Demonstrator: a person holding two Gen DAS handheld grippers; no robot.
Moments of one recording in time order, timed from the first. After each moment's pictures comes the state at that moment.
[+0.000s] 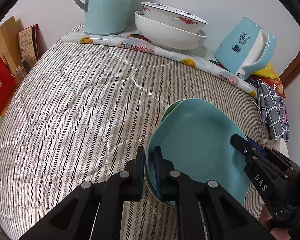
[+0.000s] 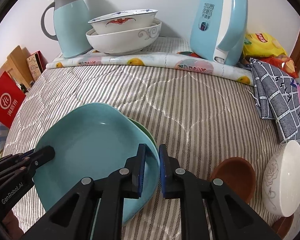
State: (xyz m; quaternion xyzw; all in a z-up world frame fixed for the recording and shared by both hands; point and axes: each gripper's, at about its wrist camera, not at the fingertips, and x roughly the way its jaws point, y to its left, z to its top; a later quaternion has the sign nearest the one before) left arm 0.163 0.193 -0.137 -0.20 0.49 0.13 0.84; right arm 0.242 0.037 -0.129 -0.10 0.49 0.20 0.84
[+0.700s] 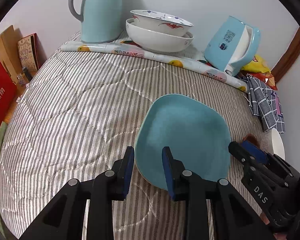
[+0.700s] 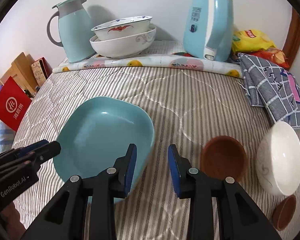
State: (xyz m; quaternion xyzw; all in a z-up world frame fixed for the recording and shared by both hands) left arm 0.144 0.171 -0.113 -0.17 0.48 0.12 0.85; right arm 0.209 0.006 -0.112 -0.08 0.48 0.20 0.85
